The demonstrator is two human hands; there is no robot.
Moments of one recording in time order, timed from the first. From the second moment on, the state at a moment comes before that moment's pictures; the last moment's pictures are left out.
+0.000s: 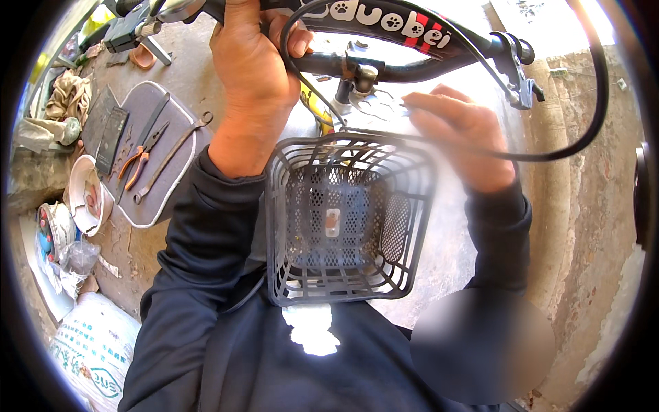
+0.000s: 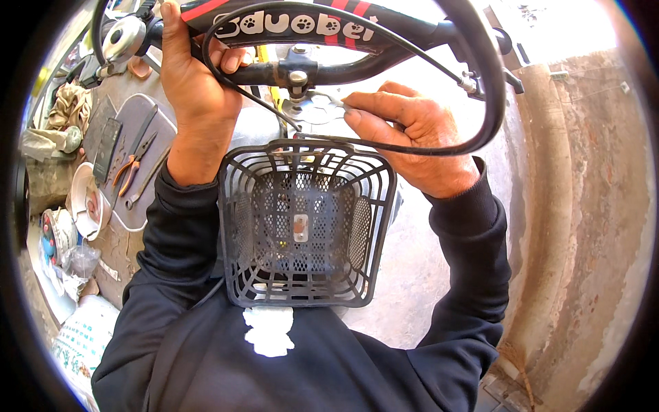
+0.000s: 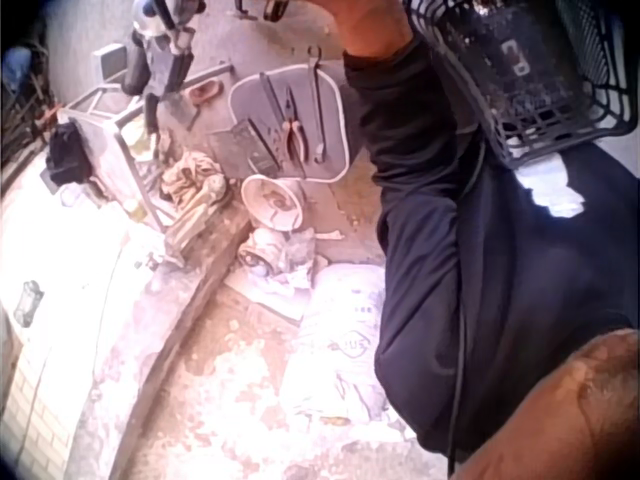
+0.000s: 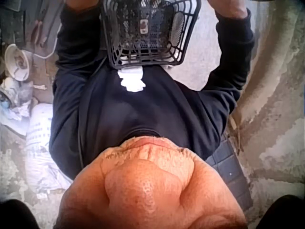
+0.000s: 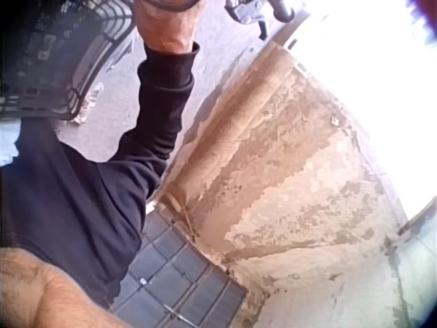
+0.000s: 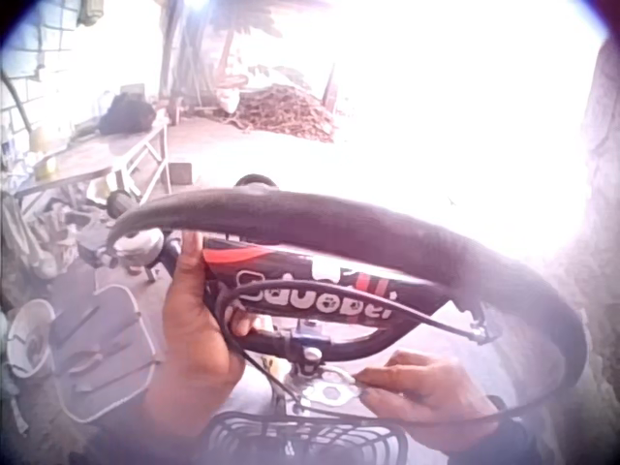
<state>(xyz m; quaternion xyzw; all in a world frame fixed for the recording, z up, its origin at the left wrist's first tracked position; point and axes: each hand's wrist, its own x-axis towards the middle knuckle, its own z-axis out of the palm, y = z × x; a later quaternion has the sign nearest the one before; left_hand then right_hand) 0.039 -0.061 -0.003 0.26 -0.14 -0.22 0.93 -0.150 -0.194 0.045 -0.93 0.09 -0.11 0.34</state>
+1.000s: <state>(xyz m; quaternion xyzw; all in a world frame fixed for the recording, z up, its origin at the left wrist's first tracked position) -0.034 0.042 -0.001 0.57 -0.56 -0.06 0.59 -0.209 -0.112 0.063 -0.81 0.23 -0.12 0.53</state>
